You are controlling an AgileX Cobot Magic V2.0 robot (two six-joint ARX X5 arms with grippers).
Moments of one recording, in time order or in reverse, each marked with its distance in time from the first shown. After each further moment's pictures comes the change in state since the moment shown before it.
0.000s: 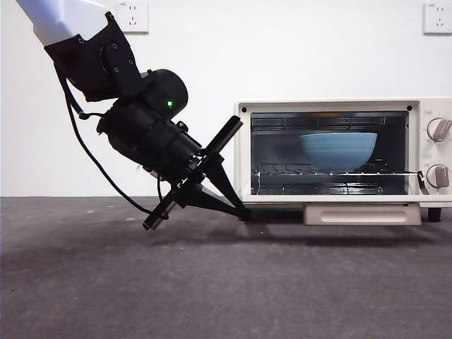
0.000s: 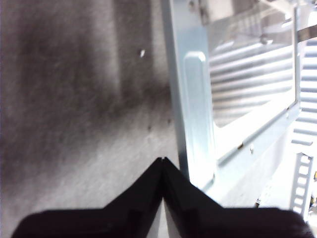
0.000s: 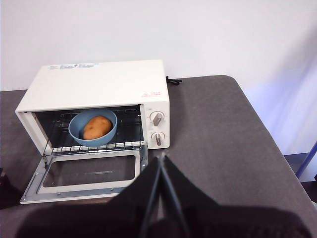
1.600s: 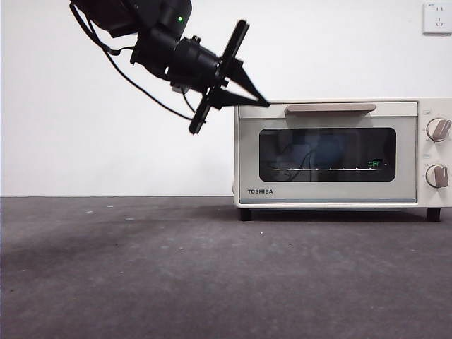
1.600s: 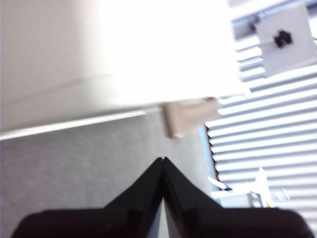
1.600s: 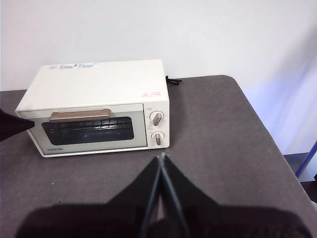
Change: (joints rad) left arm 0.027 -0.006 0.357 0.094 0.012 -0.121; right arm 0.000 0.000 0.000 0.000 0.000 0.000
